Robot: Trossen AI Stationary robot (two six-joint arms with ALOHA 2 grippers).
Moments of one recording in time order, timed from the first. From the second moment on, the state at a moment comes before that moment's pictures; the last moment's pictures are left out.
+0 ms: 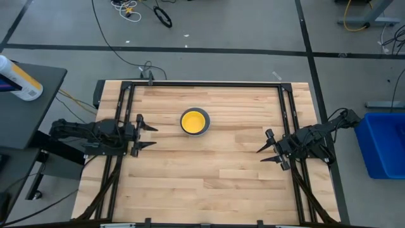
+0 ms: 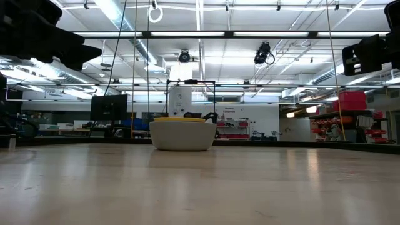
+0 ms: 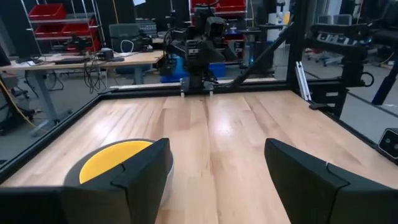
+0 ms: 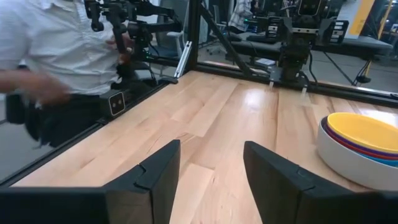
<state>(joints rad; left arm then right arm) -0.14 0.00 0.08 -0.10 -0.14 0.03 0.43 0.09 0.05 -0.10 0.05 -0.07</state>
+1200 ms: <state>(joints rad) -0.14 0.00 0.08 -0.10 -0.14 0.23 0.43 0.09 0.05 -0.10 0.05 -0.07</state>
